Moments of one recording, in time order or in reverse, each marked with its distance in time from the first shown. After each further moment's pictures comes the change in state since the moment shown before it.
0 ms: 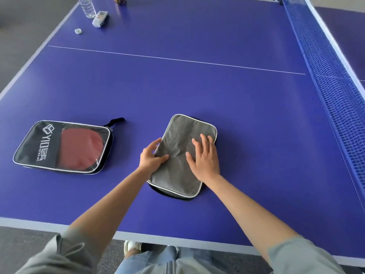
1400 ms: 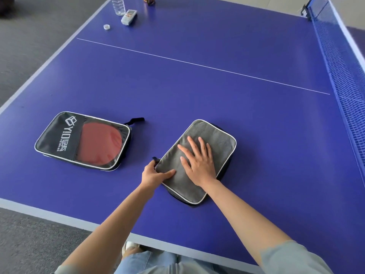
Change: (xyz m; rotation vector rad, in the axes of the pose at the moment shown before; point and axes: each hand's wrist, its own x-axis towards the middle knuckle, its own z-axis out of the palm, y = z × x) left_hand -0.019 -0.041 -0.027 -0.229 0.040 -0.266; right_hand 0.026 -0.056 0.016 -0.090 -0.052 -0.233
